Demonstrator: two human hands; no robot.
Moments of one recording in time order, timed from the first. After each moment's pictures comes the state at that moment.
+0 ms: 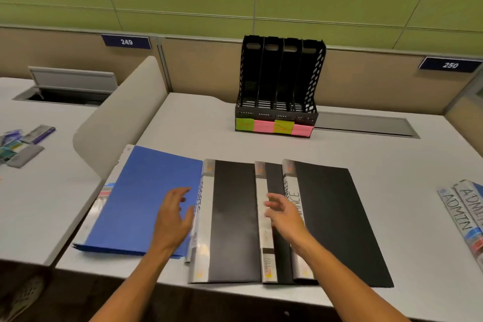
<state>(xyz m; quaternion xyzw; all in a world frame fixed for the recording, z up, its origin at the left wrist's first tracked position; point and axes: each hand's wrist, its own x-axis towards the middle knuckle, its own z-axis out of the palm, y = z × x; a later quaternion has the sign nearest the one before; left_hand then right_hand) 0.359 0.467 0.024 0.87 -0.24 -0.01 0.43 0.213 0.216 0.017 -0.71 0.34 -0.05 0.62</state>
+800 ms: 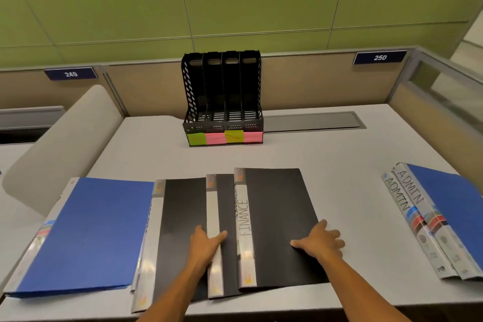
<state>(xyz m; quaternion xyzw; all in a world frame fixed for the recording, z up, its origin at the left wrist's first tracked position) 0.260 0.291 -0.033 0.85 -0.05 -0.29 0.43 0.074 0.062 -0.027 -0.73 0.62 0.12 0.28</state>
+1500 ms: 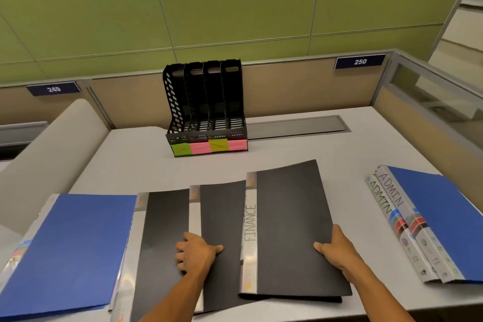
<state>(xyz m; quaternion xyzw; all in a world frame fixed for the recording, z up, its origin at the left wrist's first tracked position) 0.238 0.231 -0.023 0.95 0.06 -0.24 0.20 -0.005 0.007 0.001 -0.70 0.53 0.01 0.48</state>
